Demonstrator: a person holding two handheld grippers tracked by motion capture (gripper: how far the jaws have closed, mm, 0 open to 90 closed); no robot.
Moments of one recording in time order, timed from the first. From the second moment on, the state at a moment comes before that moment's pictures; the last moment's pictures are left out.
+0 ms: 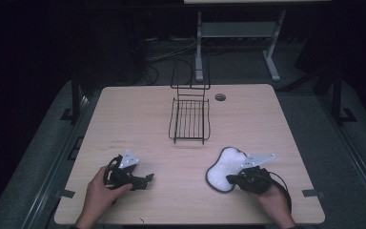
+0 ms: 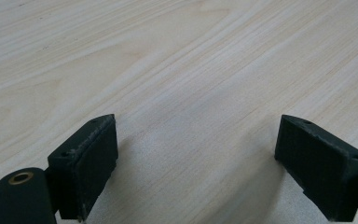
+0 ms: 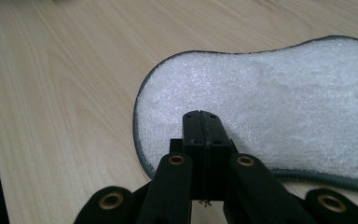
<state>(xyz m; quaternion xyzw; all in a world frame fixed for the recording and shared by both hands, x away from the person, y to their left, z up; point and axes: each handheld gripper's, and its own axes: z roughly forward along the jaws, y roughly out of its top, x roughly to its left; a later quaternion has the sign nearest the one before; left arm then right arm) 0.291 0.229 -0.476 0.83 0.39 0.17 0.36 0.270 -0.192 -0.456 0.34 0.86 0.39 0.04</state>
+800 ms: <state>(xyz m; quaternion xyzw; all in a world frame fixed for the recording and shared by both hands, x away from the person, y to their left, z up) 0.291 0.229 -0.476 0.83 0.39 0.17 0.36 0.295 -0.153 -0.456 0.32 0.86 0.39 0.05</state>
